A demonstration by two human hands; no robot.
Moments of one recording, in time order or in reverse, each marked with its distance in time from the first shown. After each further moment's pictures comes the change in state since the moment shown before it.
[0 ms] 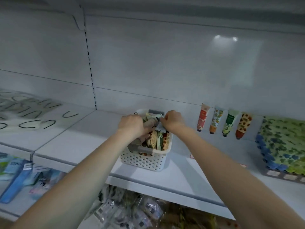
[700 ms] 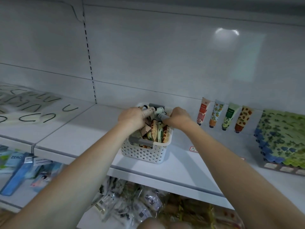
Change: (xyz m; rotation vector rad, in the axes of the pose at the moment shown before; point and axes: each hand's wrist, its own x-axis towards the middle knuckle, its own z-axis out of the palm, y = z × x) left_hand -0.006 -0.001 -0.006 -0.109 -0.047 -0.080; right_hand -0.012 0.011 -0.005 0.012 -0.065 0.041
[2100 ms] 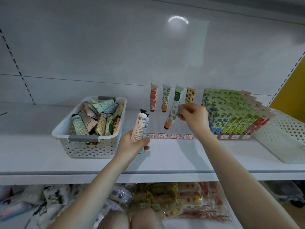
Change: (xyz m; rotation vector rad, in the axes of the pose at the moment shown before) left_hand -0.092 0.107 0.084 -1.292 -0.270 0.070; right_hand -0.084 0.160 -0.055 0.567 0.616 0.002
